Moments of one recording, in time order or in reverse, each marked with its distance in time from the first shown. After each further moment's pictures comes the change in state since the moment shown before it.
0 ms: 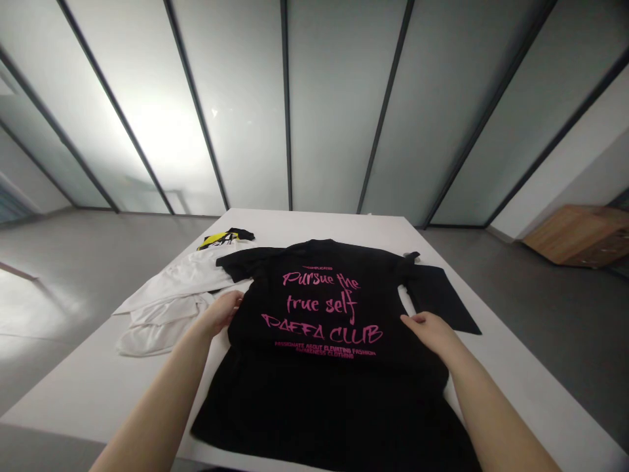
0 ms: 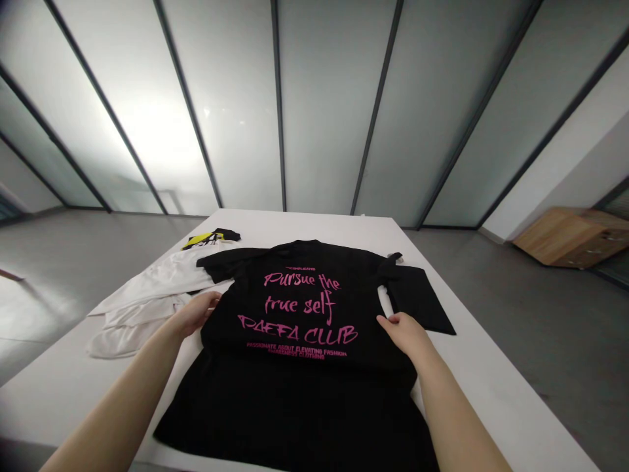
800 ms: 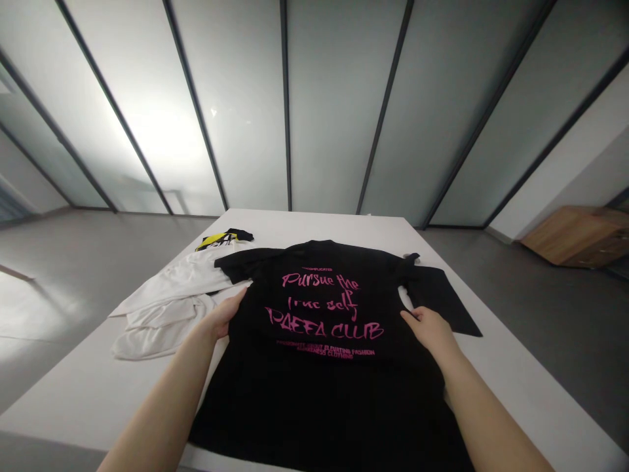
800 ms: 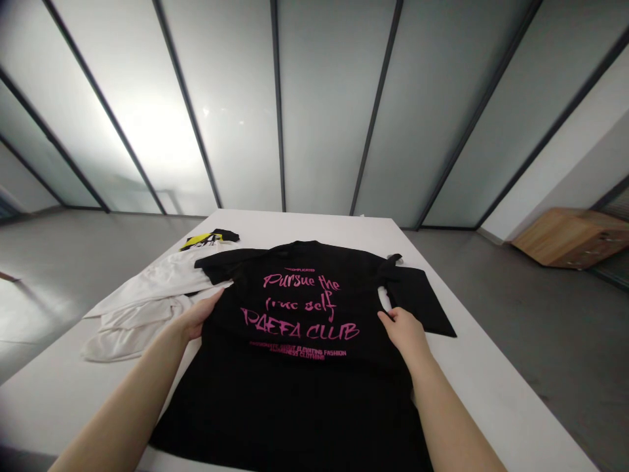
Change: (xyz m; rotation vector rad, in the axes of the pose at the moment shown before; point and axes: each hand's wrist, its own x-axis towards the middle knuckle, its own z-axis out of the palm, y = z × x) left_hand 0.005 -0.008 0.015 -0.481 -0.323 -0.160; right_hand 0.014 0.003 0.013 -0.105 0.176 -0.071
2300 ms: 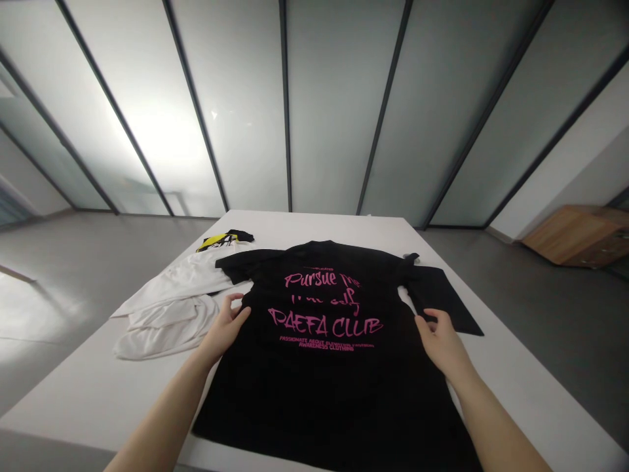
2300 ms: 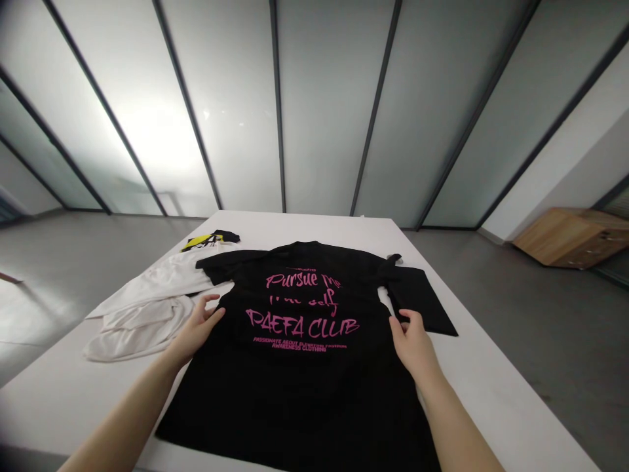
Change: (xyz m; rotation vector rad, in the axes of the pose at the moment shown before) left_hand -0.041 -0.032 0.001 0.472 0.155 0.442; right_hand -0.040 0.015 -0.001 0.296 0.118 0.017
